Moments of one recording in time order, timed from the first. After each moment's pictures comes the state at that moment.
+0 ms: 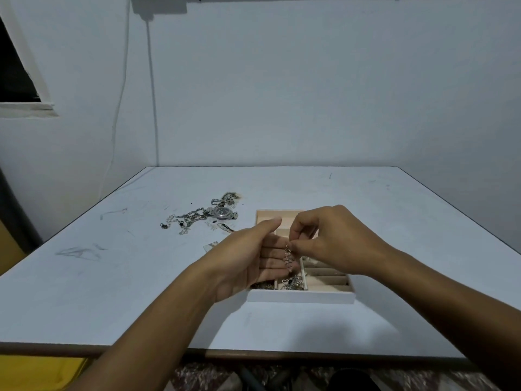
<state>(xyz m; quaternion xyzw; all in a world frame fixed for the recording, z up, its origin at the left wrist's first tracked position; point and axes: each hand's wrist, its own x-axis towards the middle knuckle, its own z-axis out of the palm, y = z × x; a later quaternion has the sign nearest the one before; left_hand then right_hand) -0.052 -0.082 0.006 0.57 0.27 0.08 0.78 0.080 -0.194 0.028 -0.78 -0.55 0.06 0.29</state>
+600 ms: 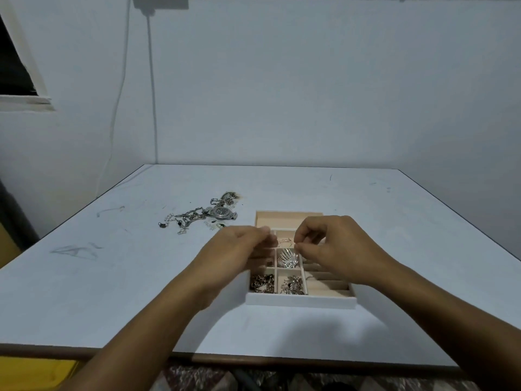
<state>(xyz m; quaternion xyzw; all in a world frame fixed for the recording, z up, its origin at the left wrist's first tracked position) -0.068 -0.076 0.002 0.67 0.26 0.20 0.66 0.088 -0.194 0.013 -0.78 -0.52 0.08 0.33</state>
